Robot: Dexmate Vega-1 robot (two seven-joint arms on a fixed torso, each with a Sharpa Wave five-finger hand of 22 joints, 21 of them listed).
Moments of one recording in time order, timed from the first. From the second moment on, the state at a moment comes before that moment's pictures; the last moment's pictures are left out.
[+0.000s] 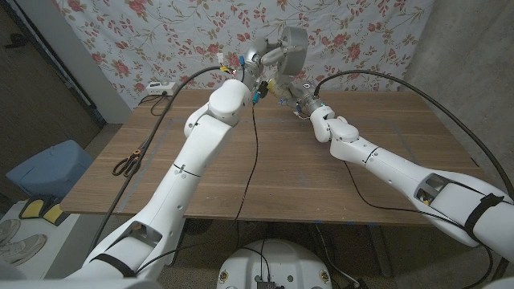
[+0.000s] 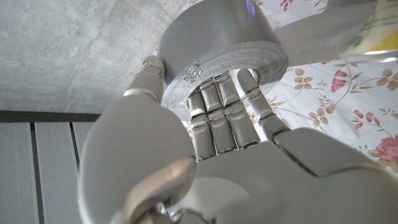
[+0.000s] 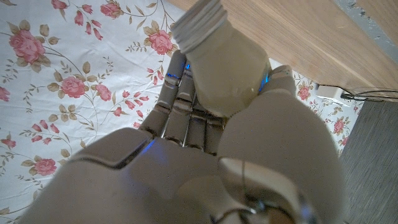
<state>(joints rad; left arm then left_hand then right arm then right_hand) 0.73 0.18 0.40 -1.97 -0.01 0.25 0.17 1.02 -0.02 0.43 -0.14 0.18 1.03 0.06 0.27 0.22 0.99 -0.03 0.52 0.31 0.94 -0.12 0.44 0.37 0.23 0.03 1.16 0.19 -0.41 -0.48 -0.90 -1.35 -0.74 -0.28 -0.26 1.05 0.08 -0.14 0.02 0.36 0.82 0.17 0.20 0.34 0.81 0.11 0.56 0.55 0.90 0.01 0.60 0.74 0.48 -0.04 1.17 0.19</state>
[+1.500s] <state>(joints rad) 0.86 0.23 0.41 -2.24 -0.23 0.74 0.12 1.03 -0.03 0.42 -0.17 0.18 1.08 0.05 0.26 0.21 1.05 -0.01 0.48 0.27 0.95 -0.12 0.42 0.37 0.27 0.03 1.19 0.18 -0.42 -0.49 -0.87 -1.35 -0.74 -0.27 -0.38 1.06 0.07 -0.14 0.03 0.36 0.82 0.17 0.20 0.34 0.81 0.11 0.56 0.56 0.90 0.01 0.59 0.74 0.47 -0.04 1.18 0.19</state>
